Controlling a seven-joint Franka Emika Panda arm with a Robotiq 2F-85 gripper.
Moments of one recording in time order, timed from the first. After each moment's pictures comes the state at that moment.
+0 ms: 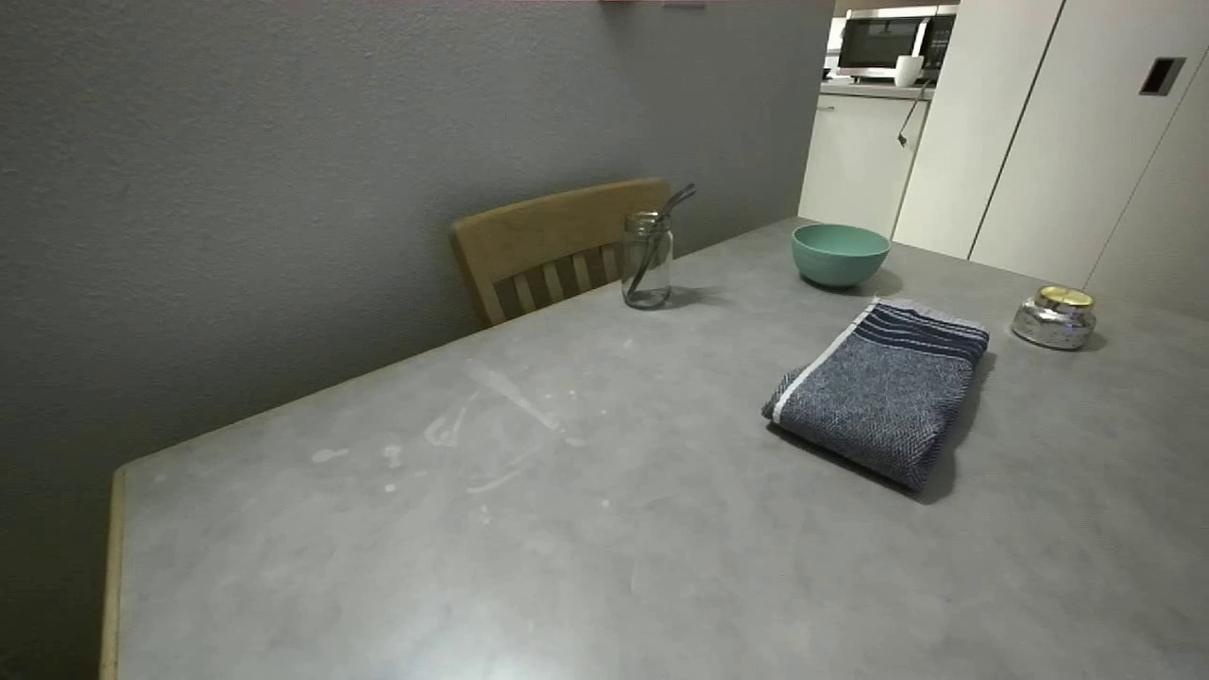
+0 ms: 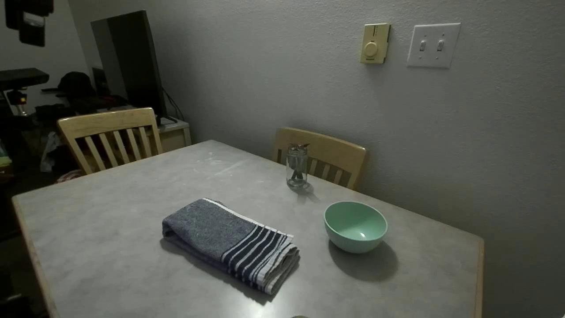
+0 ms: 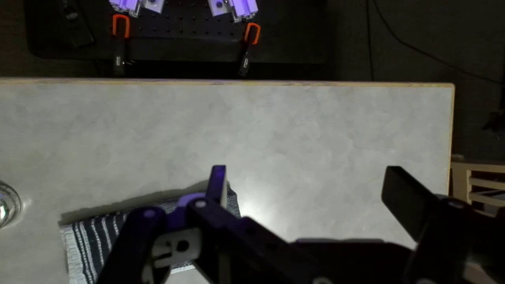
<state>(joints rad) 0.06 -0.52 -0.08 -2.18 0.18 1.44 -0.03</state>
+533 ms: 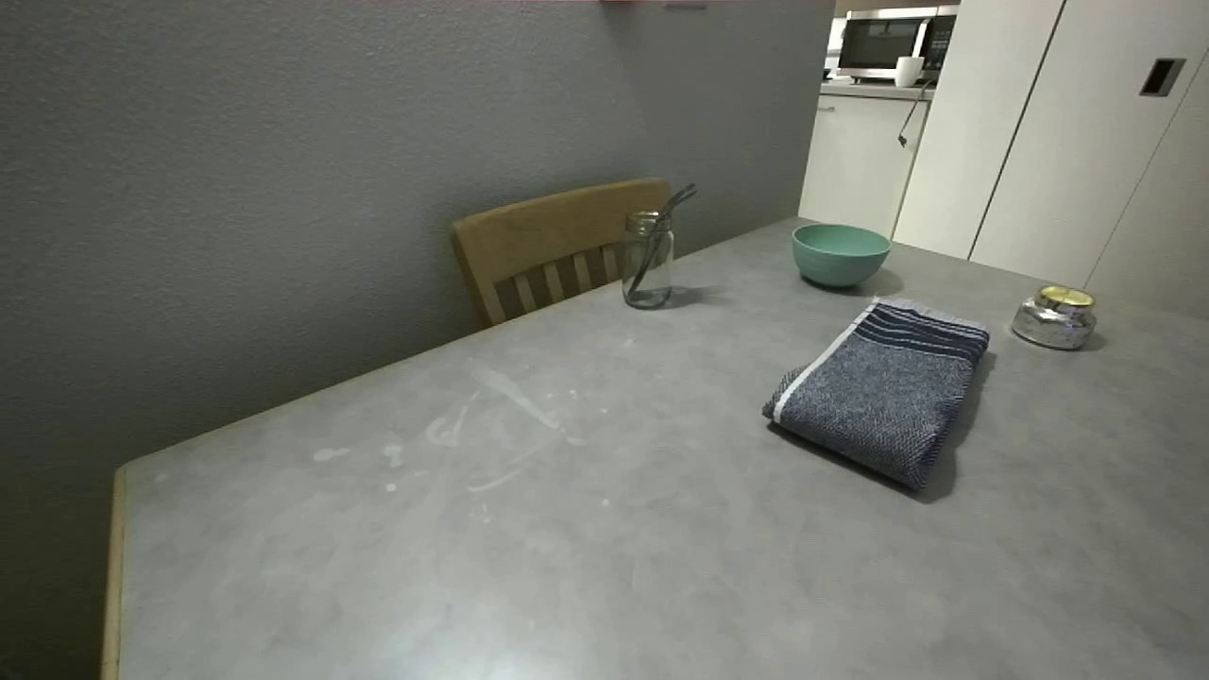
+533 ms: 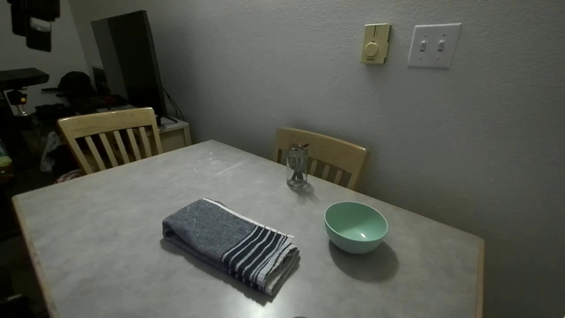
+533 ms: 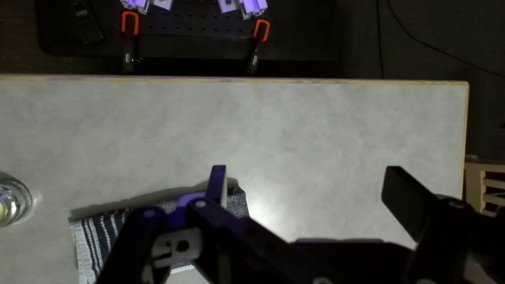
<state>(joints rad) 0.05 -0.51 -0.07 -2.19 0.15 1.47 -0.04</state>
